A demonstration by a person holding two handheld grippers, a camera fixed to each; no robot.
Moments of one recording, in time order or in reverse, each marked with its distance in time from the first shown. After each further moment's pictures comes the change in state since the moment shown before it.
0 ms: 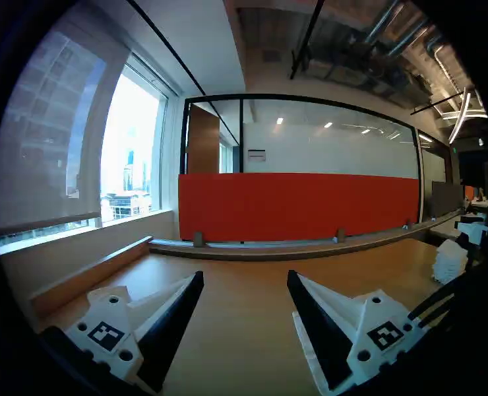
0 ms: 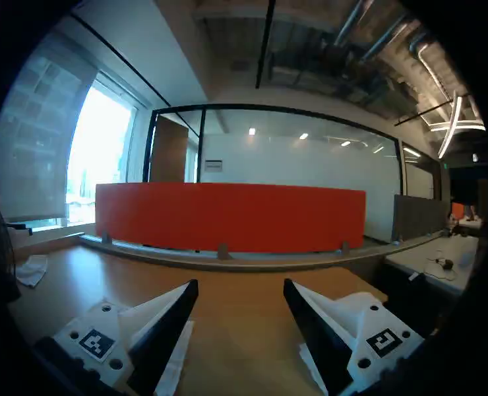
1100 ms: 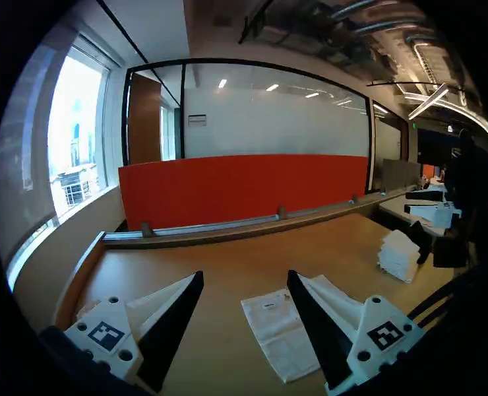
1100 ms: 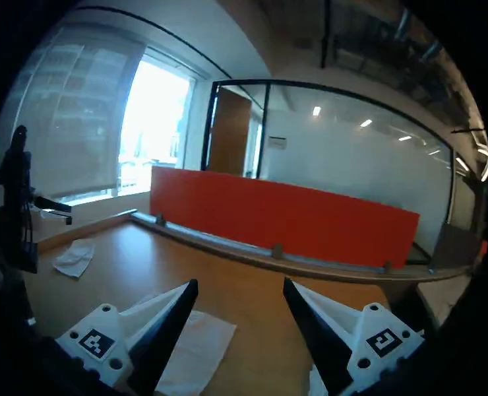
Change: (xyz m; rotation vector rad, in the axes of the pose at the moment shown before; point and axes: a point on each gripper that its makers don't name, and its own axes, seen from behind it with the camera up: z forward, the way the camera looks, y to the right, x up) left arm 0.060 0.066 -0.010 -0.316 -0.240 0.059; right arm 0.071 -0.076 0.001 0.350 -0.195 -0.121
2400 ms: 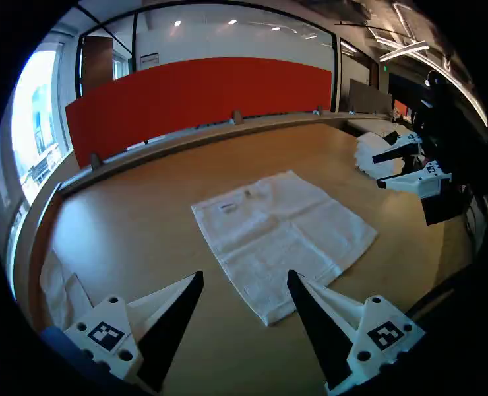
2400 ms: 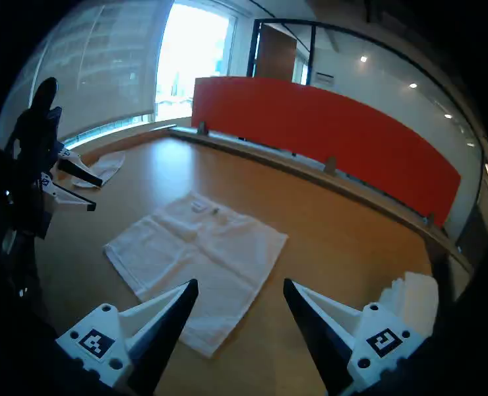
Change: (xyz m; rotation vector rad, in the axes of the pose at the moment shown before) left arm -0.203 0.064 0.020 -0.190 -0.367 0.114; right arm -0.204 -0.069 0.011 0.185 -0.344 -0.074
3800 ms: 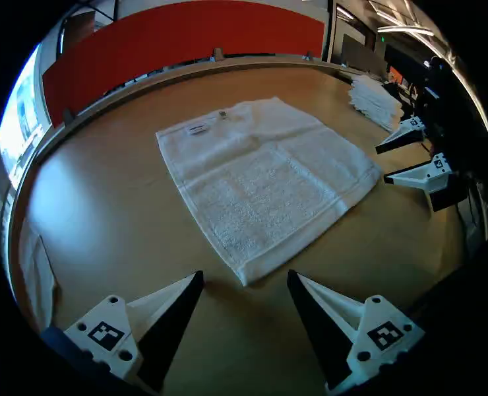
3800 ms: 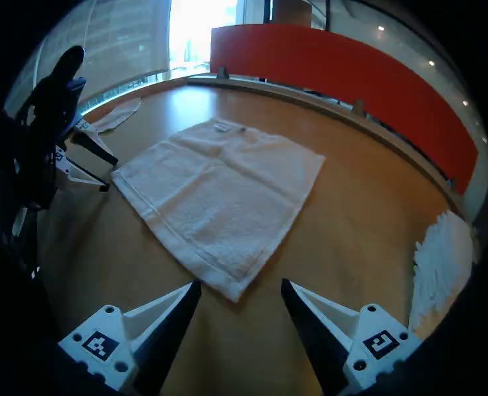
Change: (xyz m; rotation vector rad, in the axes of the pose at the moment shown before) left arm -0.097 0.030 0.041 -0.077 -0.254 0.012; right arm -0.119 -0.039 0.013 0.111 -0.212 0.001
